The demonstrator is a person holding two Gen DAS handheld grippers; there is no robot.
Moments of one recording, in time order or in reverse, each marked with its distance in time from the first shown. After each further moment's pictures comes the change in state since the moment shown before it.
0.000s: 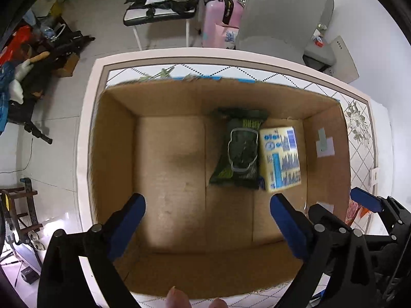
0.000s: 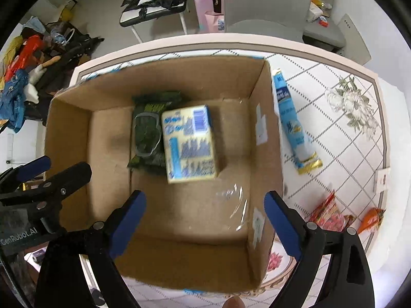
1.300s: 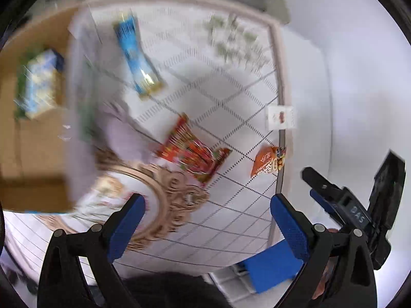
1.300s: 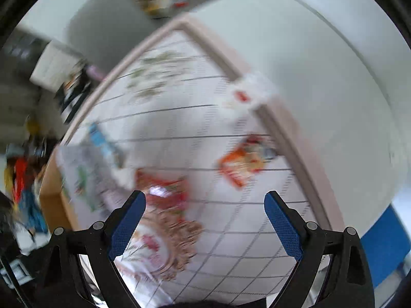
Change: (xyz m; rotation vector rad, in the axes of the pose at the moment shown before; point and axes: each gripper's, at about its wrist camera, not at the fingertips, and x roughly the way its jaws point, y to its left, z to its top) left arm 0.056 -0.314 -0.053 0.002 0.287 -0.292; right arm -0.042 -0.433 -0.149 0.697 -0.073 0.110
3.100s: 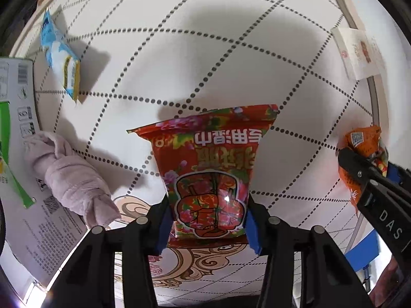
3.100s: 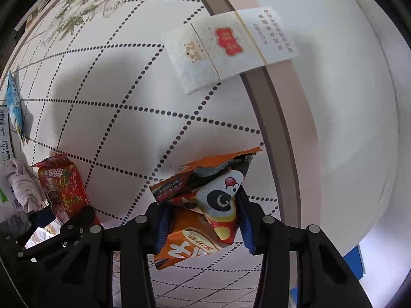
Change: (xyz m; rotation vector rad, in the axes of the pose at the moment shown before) left arm 0.165 -0.056 0.007 0.273 0.150 0.445; right arm 0.142 0.044 0.007 -0.278 0.204 -0.290
